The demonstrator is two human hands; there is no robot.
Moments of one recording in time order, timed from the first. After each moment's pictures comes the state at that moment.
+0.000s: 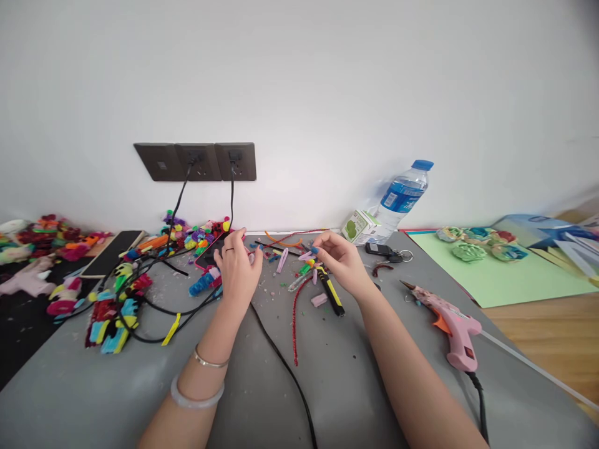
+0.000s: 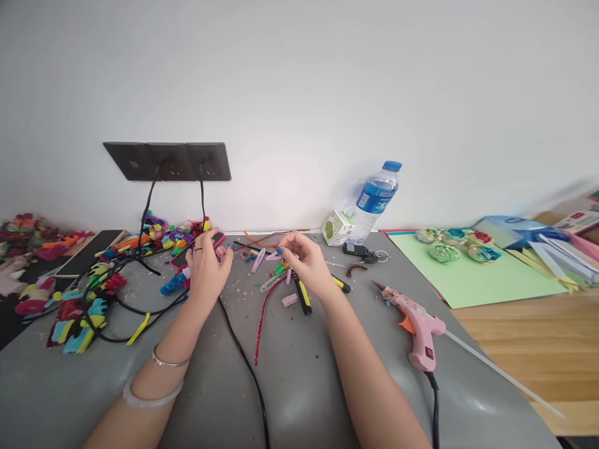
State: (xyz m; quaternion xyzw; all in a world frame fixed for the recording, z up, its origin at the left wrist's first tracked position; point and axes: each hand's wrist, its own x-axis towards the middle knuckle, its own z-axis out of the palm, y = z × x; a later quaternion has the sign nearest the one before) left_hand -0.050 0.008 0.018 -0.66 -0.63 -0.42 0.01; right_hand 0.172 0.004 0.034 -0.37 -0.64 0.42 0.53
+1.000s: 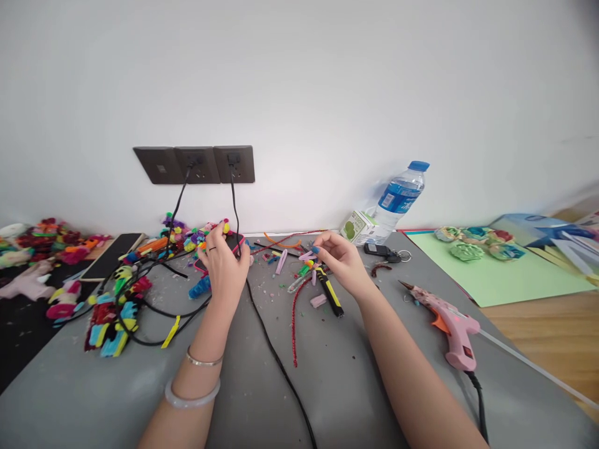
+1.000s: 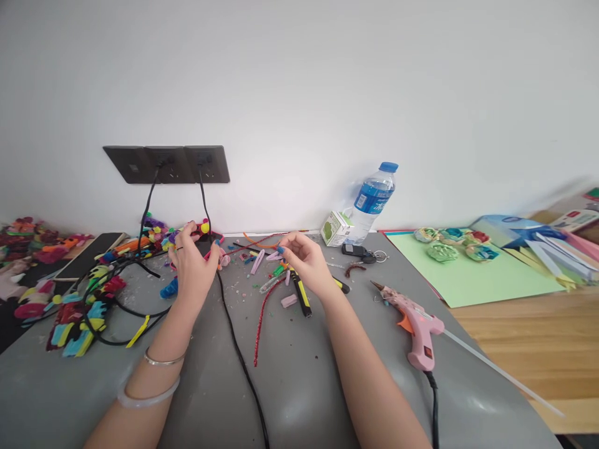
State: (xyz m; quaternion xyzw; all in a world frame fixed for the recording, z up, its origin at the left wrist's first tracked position) left_hand -0.069 0.015 0.022 -0.62 -0.64 -0.45 0.05; right_hand 0.173 0.006 0.032 -0.36 -0.62 0.45 0.54
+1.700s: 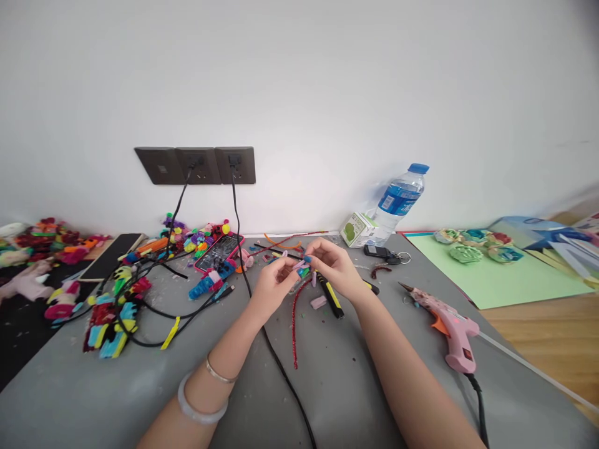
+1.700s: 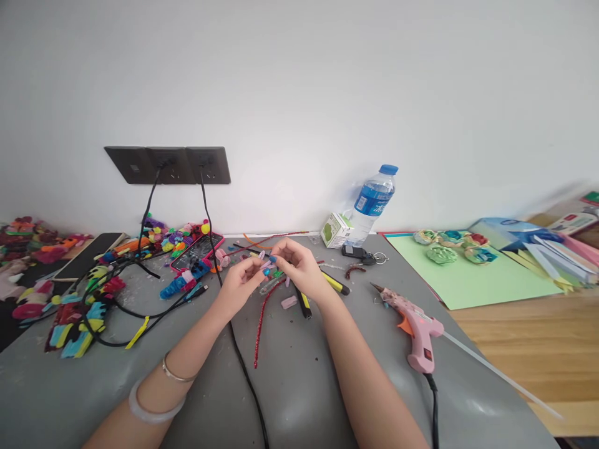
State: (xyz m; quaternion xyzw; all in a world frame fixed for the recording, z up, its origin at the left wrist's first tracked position) left_hand -0.009 -0.007 0.009 -0.64 -0.38 -0.46 -0.49; right_hand 0.164 0.003 0.031 -0.34 -0.65 0.45 0.51
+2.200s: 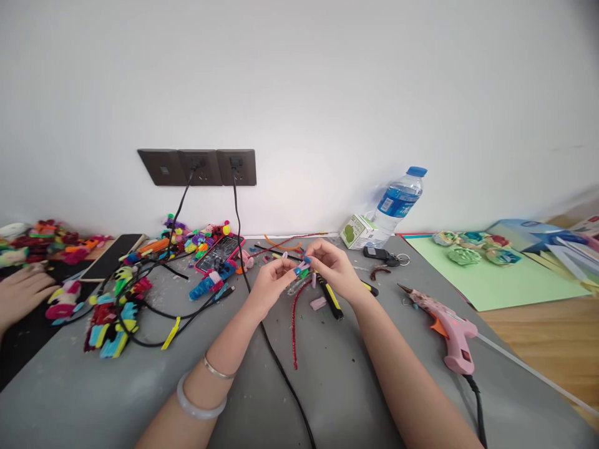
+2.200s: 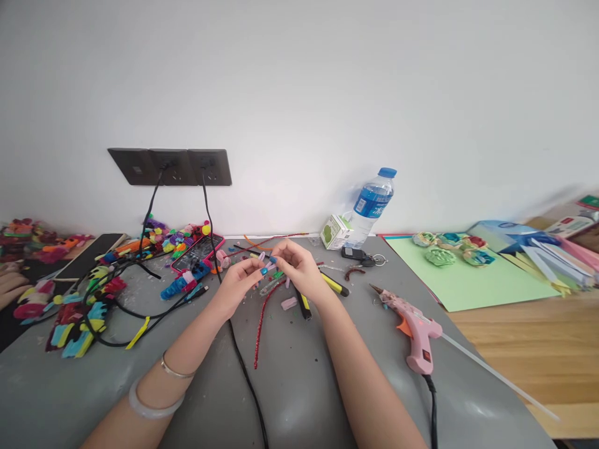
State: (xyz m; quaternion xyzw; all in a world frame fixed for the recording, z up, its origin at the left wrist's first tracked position) left_hand -0.011 -0.006 0.018 -0.55 -0.40 -0.45 -0.58; right_hand 0.165 0.005 0.027 -0.33 -0.66 0.44 0.51
